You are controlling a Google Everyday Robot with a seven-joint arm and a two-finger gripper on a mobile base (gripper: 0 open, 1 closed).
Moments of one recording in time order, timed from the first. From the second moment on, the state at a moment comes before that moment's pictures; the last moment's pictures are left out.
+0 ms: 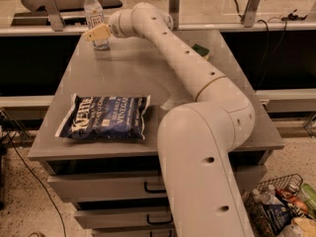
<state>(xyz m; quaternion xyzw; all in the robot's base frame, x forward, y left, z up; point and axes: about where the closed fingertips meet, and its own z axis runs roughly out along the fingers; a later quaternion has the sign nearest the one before) 0.923 0.171 0.912 -0.36 0.71 0.20 0.57</state>
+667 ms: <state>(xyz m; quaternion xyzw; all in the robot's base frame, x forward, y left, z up) 0.930 0.197 0.922 -0.34 0.71 0.25 0.57</state>
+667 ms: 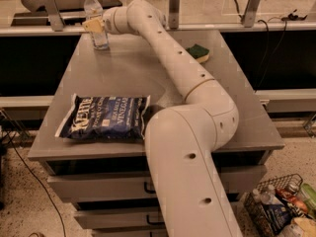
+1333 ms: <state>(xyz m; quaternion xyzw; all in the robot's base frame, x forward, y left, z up) 0.917 0.181 0.927 -0.34 0.72 0.26 0.54</state>
